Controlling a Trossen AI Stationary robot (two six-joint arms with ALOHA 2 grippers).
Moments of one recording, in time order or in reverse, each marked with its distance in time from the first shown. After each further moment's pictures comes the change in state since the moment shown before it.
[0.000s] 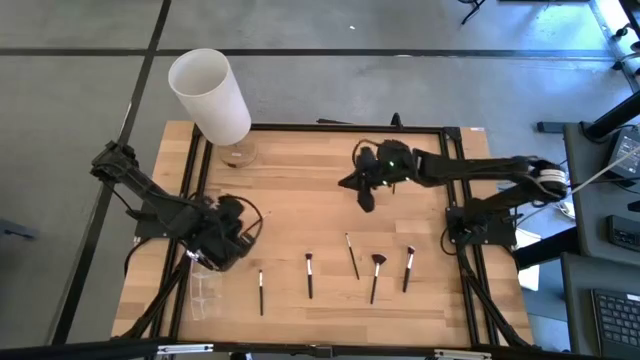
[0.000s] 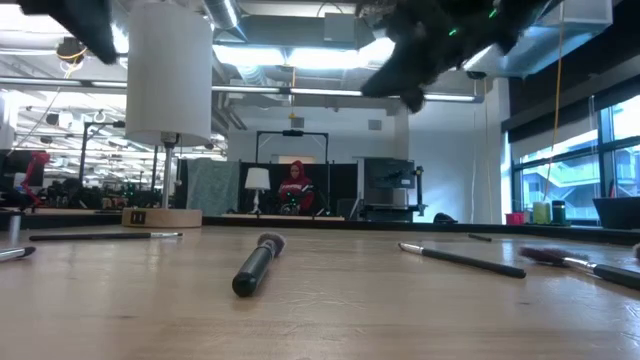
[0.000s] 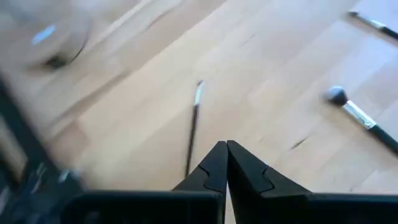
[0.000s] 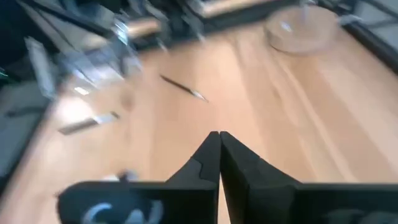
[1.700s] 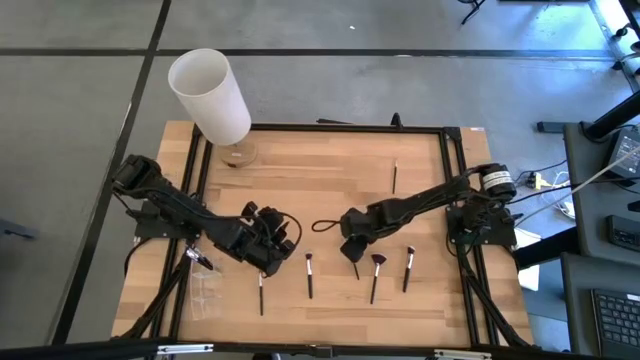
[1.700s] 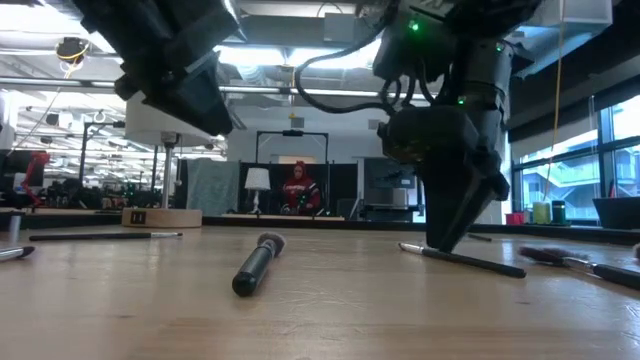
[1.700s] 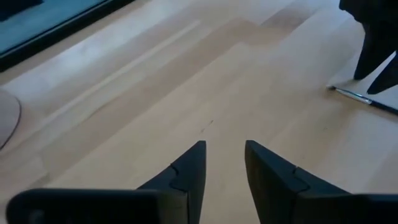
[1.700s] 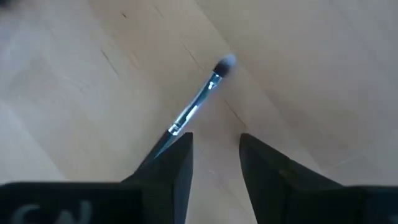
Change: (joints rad) left arm 0.133 0.251 -0.202 0.696 -0.326 0.330; right arm 0.356 0.465 0.138 -0.435 0.168 0.718
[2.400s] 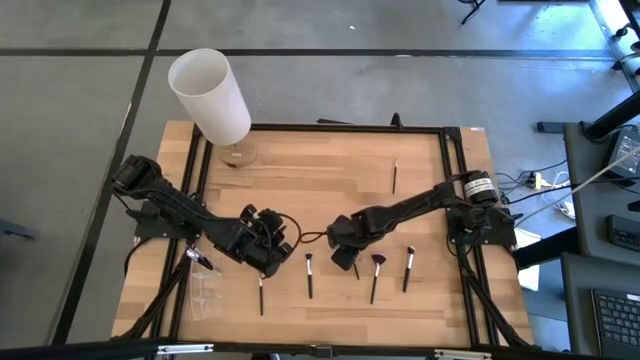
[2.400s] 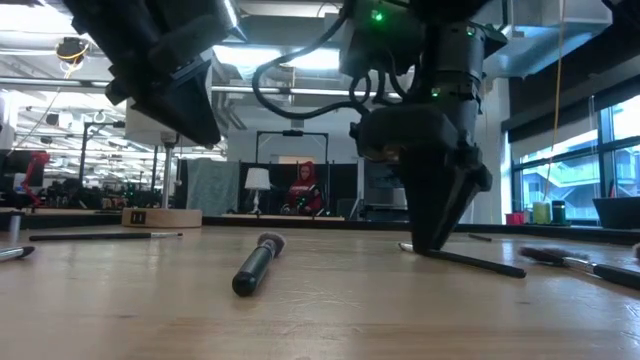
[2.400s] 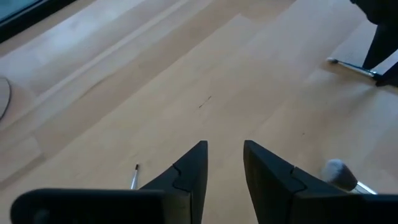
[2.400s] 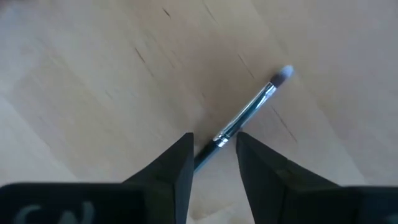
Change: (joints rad) left arm -0.009 0.006 0.000 -0.039 0.080 -0.027; right arm 0.063 0.182 0.222 -0.206 0.011 0.002
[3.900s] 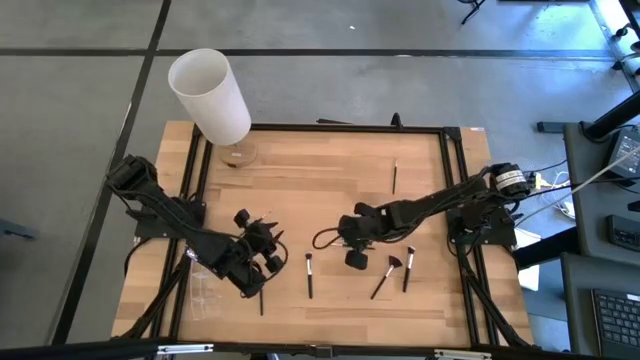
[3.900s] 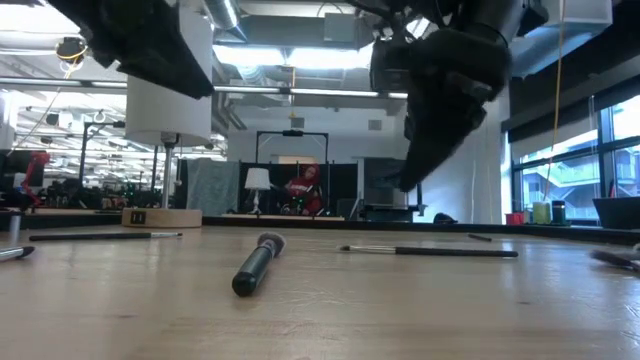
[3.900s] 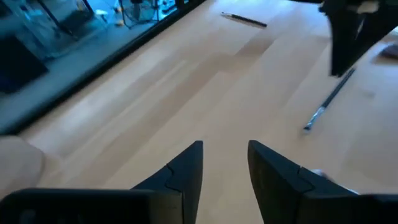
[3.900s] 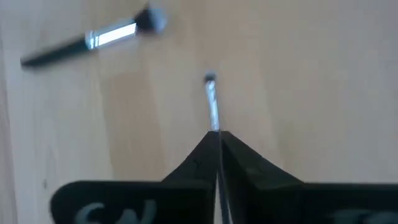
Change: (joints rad) left arm -0.163 -0.026 0.000 -0.015 -0.268 0.085; right arm 0.005 -0.278 -0.173 0.247 0.105 -0.435
